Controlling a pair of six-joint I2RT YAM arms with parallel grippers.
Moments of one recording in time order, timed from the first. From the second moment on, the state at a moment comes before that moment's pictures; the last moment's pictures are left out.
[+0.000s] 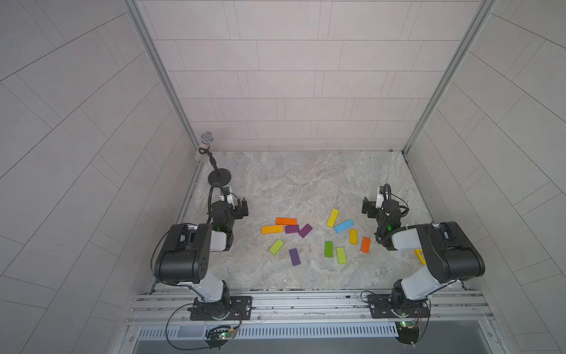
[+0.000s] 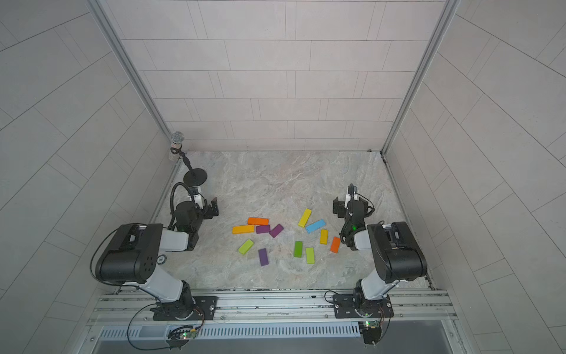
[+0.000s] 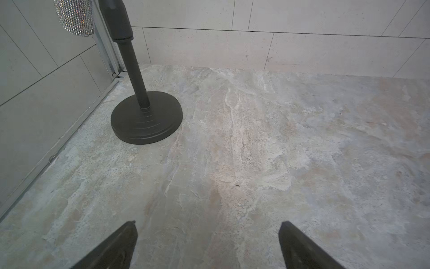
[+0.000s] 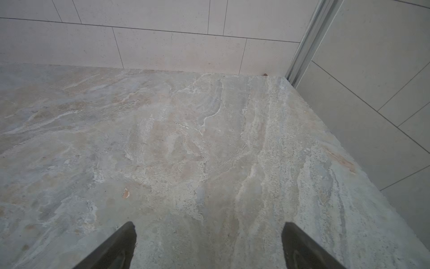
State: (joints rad) left arm 0.03 1.60 0.37 0.86 -0.03 -0.02; right arm 0.03 1.57 0.37 0.85 0.22 -0.01
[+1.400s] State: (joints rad) left arm -0.32 0.98 0.42 0.39 -0.28 -0.04; right arm 0.55 0.98 0.73 -0.20 0.30 0.22
